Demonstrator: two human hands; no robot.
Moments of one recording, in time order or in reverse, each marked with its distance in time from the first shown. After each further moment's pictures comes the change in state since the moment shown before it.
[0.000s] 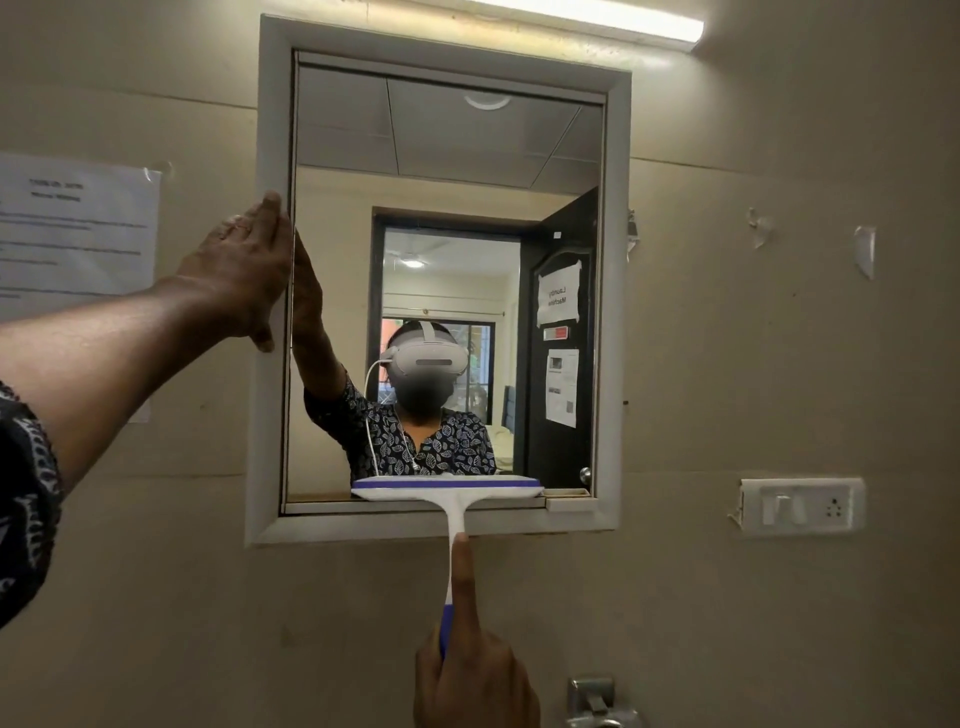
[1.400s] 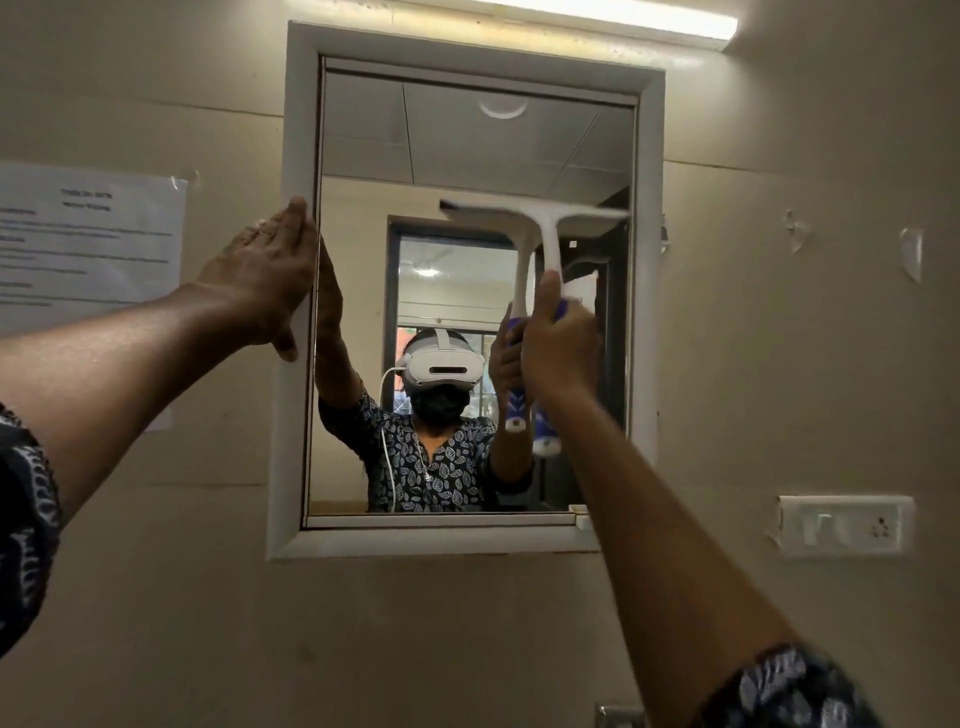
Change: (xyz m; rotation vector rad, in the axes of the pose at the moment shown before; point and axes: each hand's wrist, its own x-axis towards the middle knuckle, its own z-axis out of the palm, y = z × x) left_hand -0.003 -0.003 -0.003 -0.027 -0.022 0.034; right_hand 0.177 -0.049 -0.143 0.828 0.602 -0.190
